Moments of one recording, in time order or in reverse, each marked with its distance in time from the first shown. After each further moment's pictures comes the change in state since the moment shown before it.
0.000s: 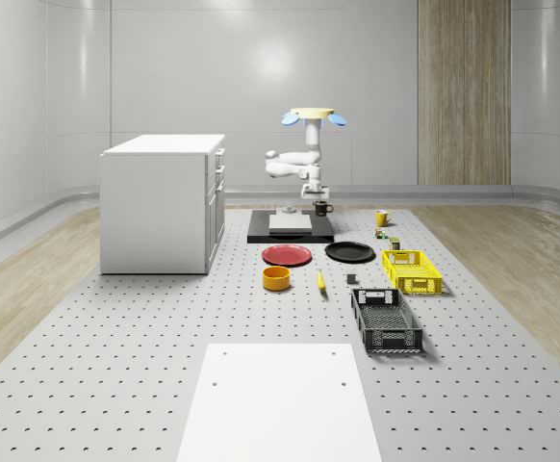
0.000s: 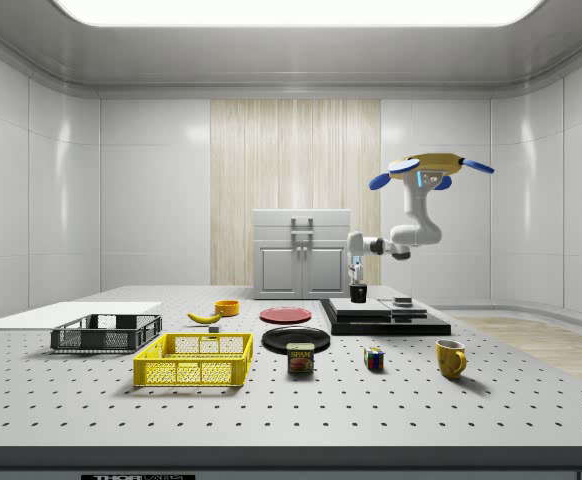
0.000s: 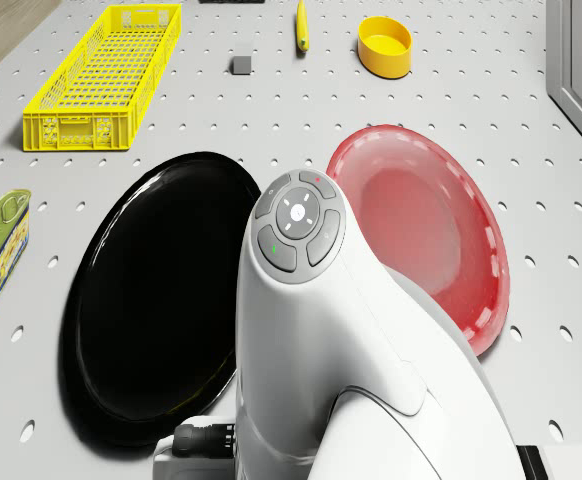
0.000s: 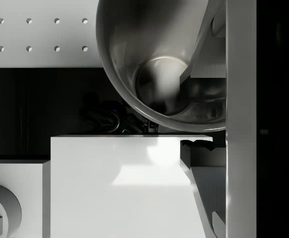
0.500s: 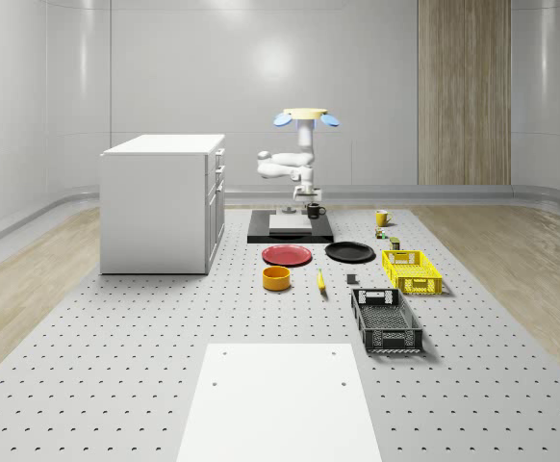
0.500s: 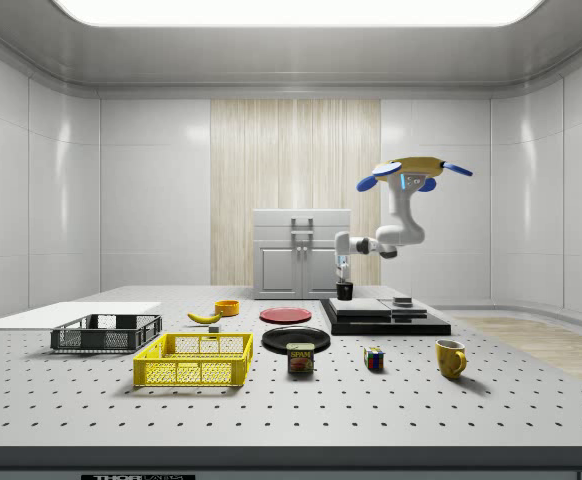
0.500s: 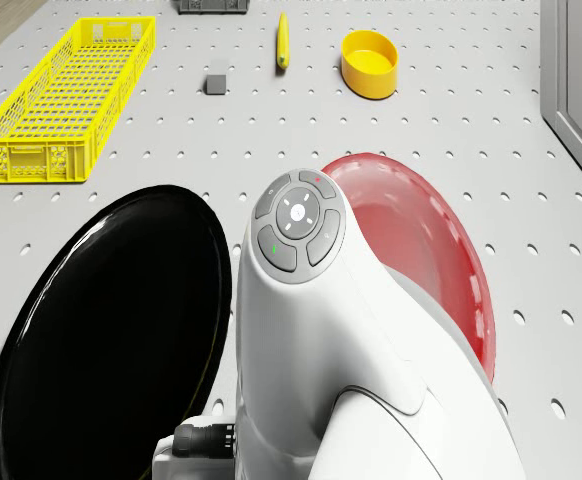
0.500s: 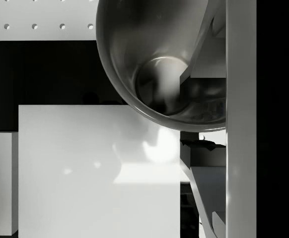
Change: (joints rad) arm -0.005 -0.019 0.002 0.001 0.008 0.018 0.004
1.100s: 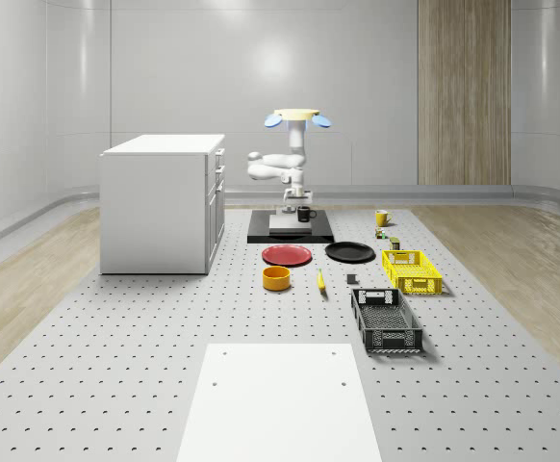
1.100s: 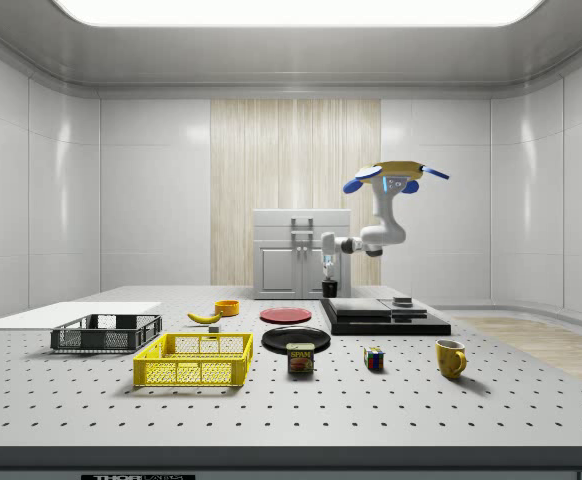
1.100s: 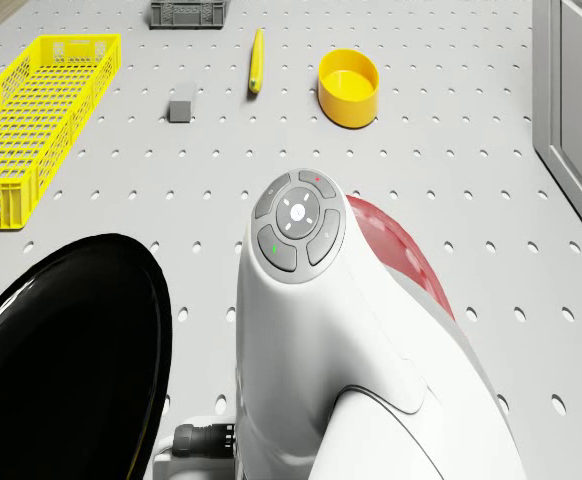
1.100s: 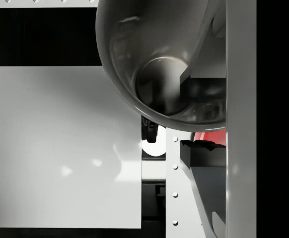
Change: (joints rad) arm -0.005 -0.020 0.002 0.001 0.008 0.018 0.004
